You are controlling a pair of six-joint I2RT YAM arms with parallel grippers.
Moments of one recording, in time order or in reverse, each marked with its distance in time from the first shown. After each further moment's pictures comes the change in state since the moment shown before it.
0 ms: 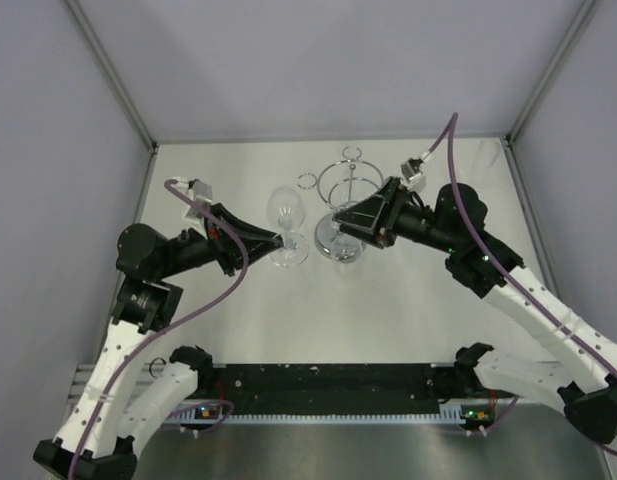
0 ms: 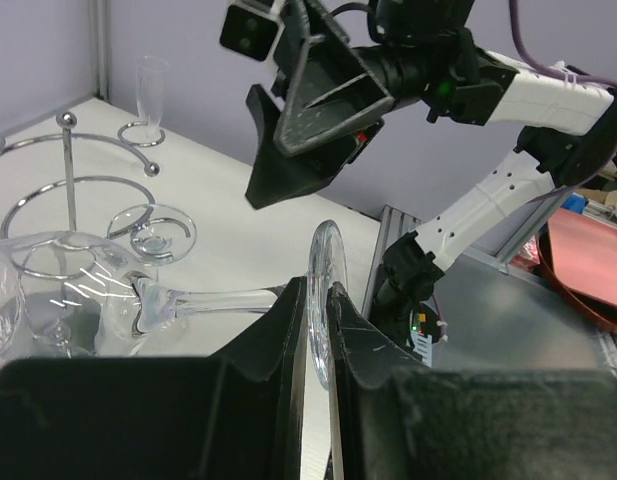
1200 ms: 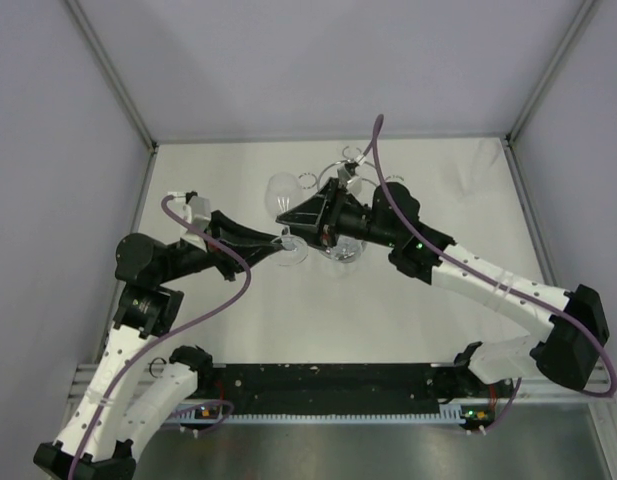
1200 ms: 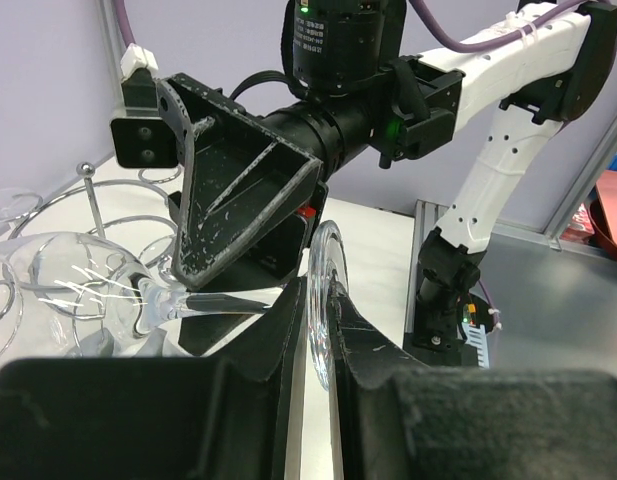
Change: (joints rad) left arm -0.014 -0.047 -0.059 0.102 0.017 0.147; right arm 0.222 0.333 0.069 0.340 0.064 0.230
